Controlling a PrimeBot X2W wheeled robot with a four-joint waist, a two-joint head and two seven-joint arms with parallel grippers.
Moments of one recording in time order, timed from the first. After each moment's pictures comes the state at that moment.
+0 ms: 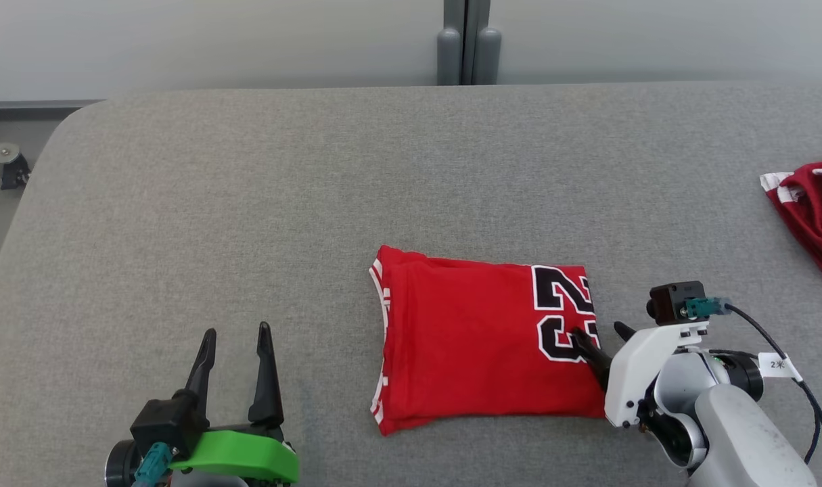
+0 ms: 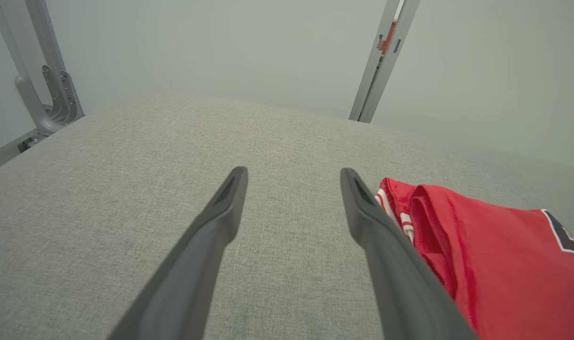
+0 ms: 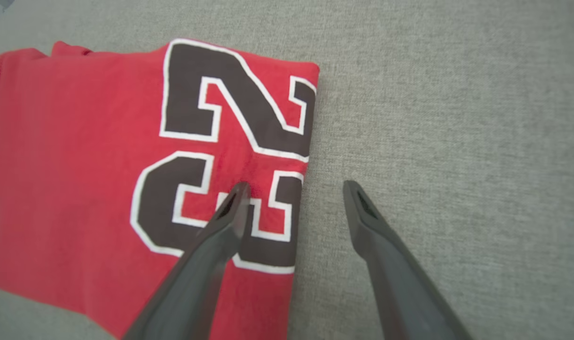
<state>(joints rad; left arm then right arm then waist) 0.00 0.05 -0.17 0.17 -0.32 0.04 -0.26 -0.25 -0.15 0.16 0.42 0.37 0.13 0.31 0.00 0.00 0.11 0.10</state>
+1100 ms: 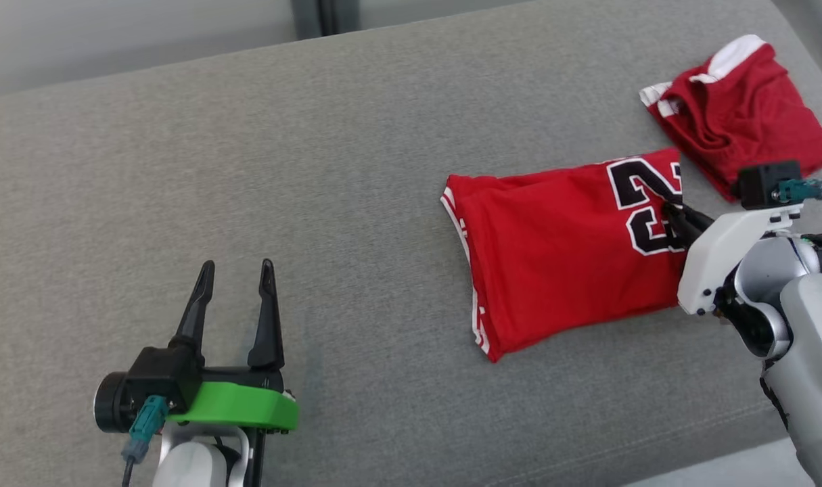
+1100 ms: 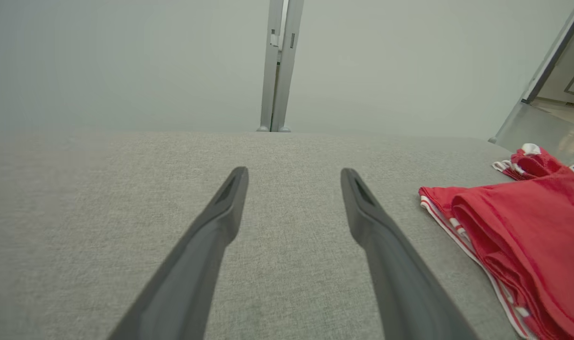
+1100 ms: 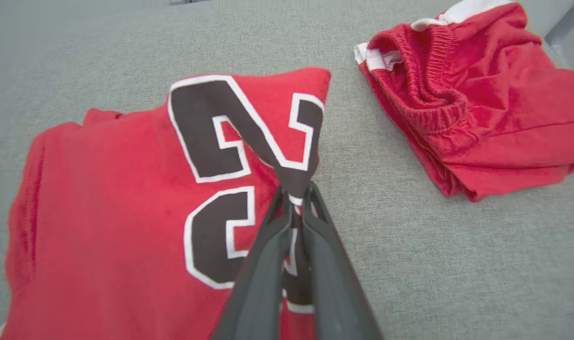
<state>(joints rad) -0.11 0.05 -0.17 0.12 -0.25 0.00 -0.26 -0.48 -0.36 0.19 0.42 0.47 0.13 0.32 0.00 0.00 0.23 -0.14</state>
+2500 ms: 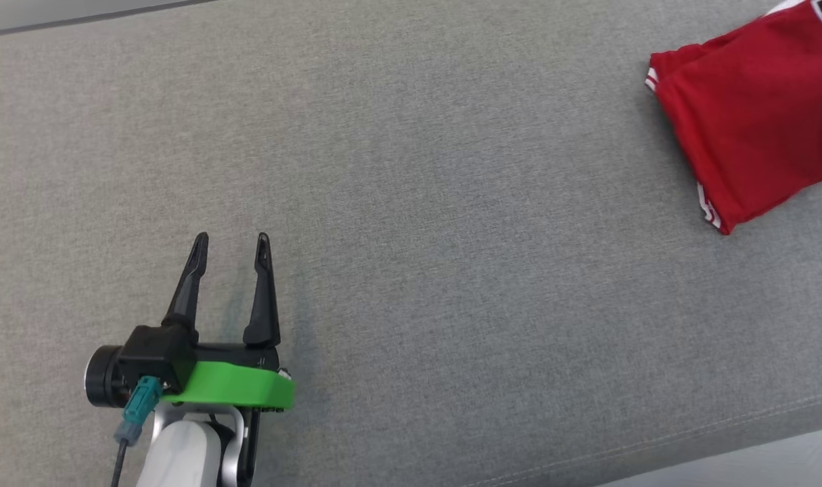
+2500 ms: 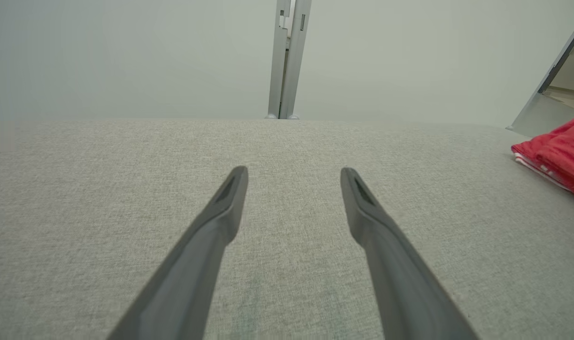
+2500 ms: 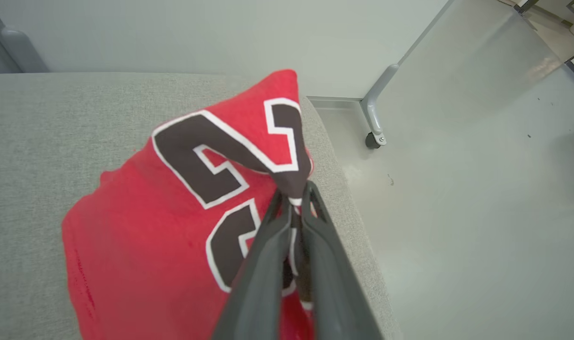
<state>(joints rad) -0.17 0.07 -0.18 0.11 -0.24 0.00 -0.26 -0.92 -0.57 0.04 0.68 0.23 0.13 0.43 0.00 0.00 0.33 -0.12</state>
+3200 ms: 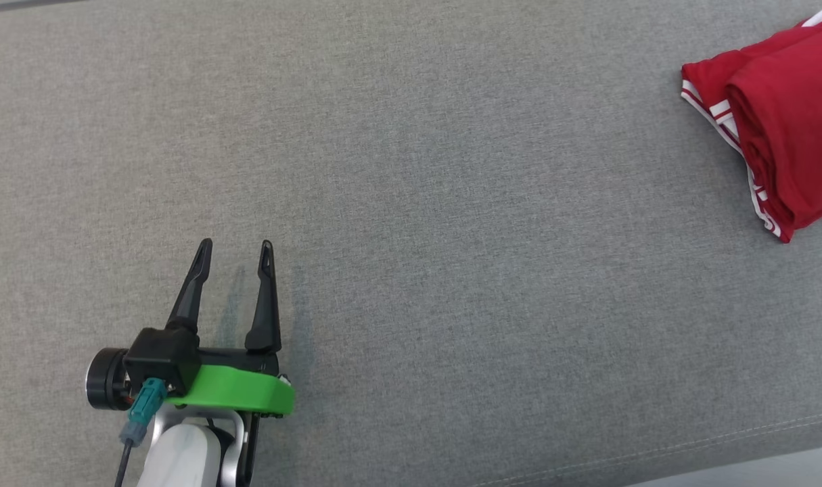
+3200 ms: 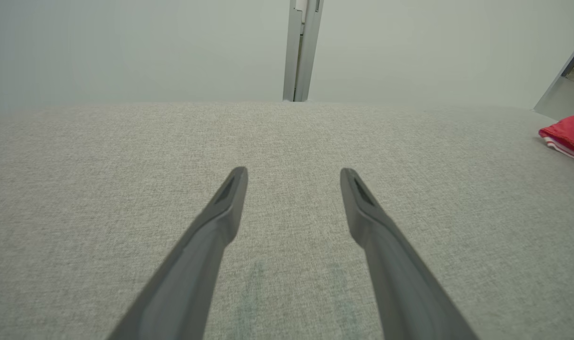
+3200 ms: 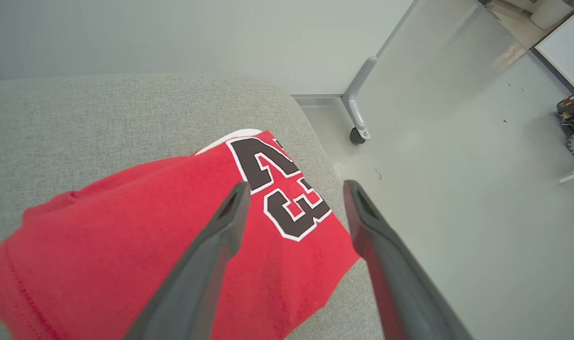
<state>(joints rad) -0.16 0.09 -0.19 0.13 -0.23 0.00 -0.26 -0.96 -0.49 -0.23 0.87 -0.07 0.13 0.28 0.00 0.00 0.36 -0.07</state>
